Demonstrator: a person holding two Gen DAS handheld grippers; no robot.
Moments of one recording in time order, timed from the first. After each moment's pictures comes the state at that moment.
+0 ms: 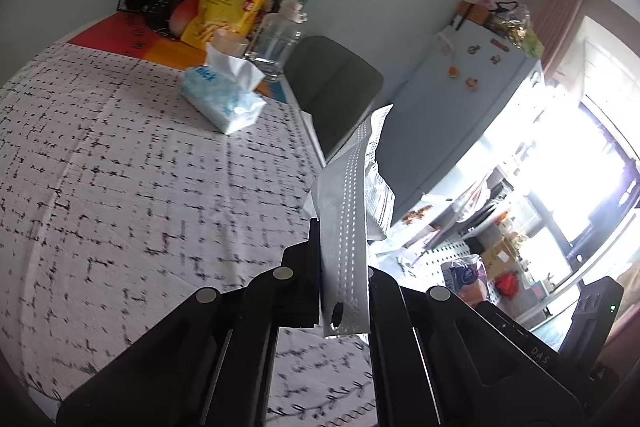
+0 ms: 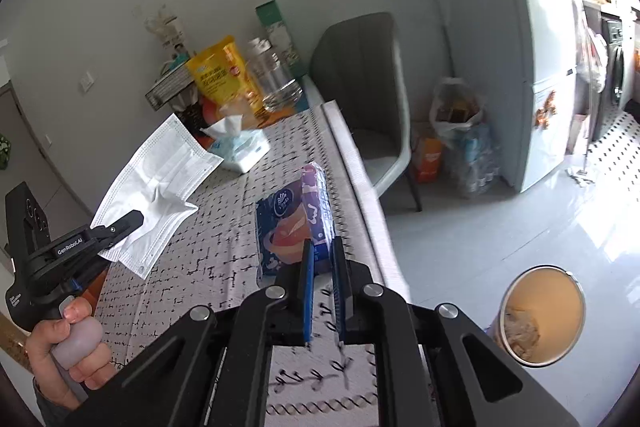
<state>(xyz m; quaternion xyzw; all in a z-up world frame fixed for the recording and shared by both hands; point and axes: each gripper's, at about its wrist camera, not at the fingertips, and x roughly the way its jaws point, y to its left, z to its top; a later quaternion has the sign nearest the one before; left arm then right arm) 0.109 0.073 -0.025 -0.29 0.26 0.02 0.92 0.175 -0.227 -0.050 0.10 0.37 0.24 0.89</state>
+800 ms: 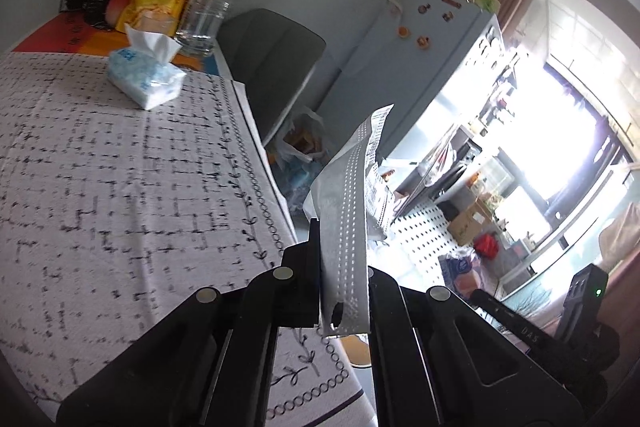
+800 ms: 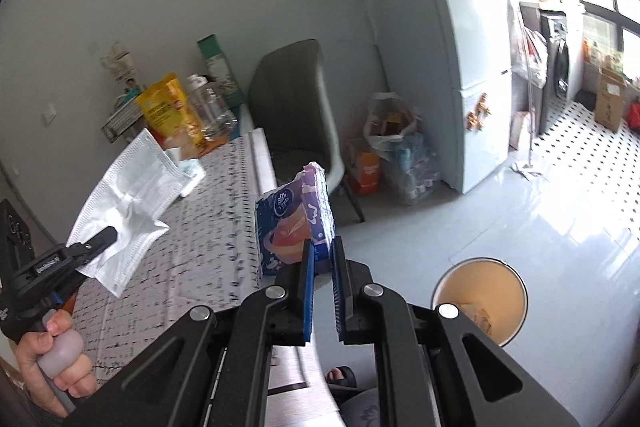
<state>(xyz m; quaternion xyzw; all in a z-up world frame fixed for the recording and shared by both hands) 0.140 -0.009 -0.030 -0.25 0.28 -0.06 0.92 0.155 -0.337 -0.049 0.12 0.35 0.14 0.92</state>
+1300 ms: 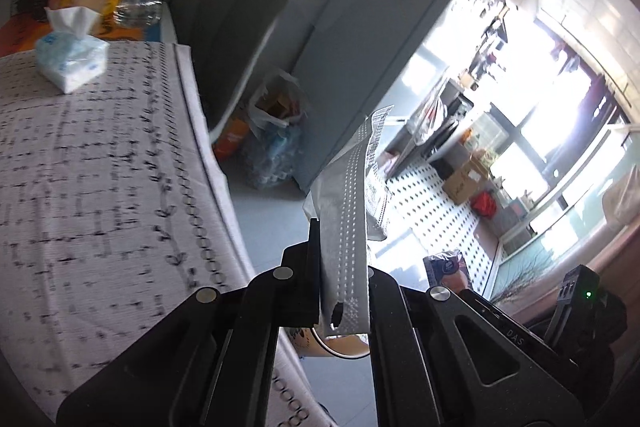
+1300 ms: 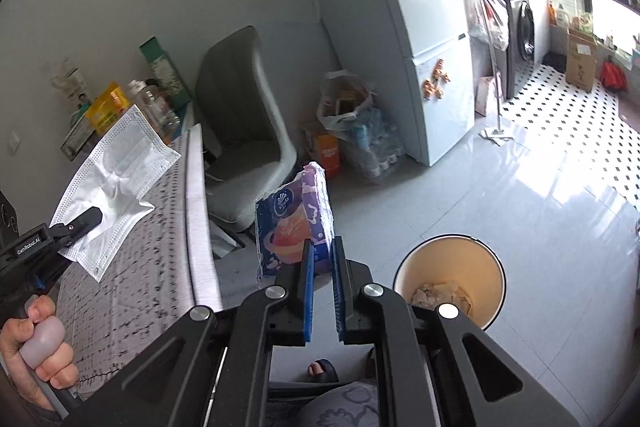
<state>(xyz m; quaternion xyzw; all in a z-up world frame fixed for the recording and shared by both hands) 0.219 -0.090 -0.060 -0.21 0.34 -0.11 0.91 0.194 -0.404 -0.108 0.15 0.39 0.08 0.91</state>
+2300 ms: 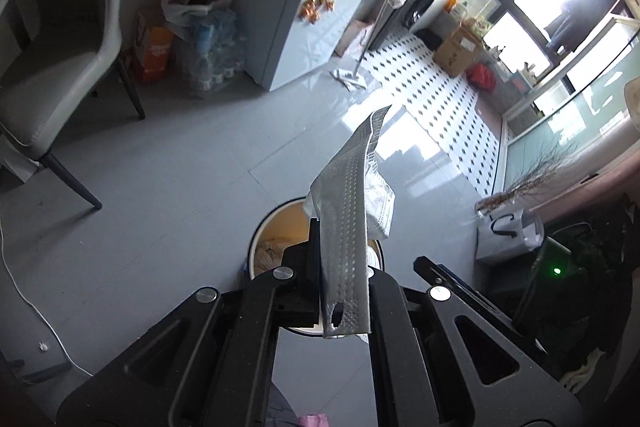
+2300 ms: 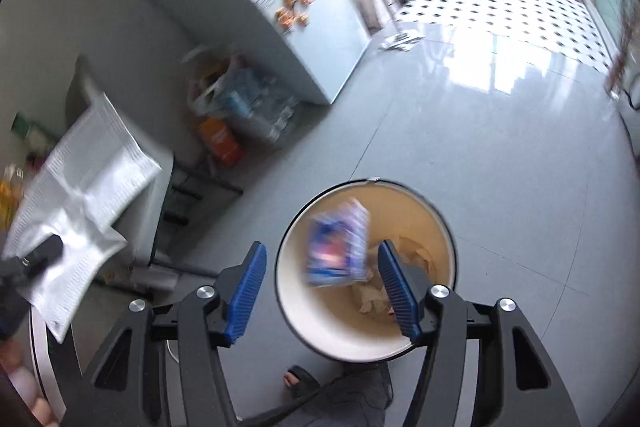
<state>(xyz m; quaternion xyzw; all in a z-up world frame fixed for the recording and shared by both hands) 0.356 -0.306 -0.208 -0.10 0.52 -0.20 0.83 0.273 -0.559 -0.319 0.30 0.46 -0.07 0.84</state>
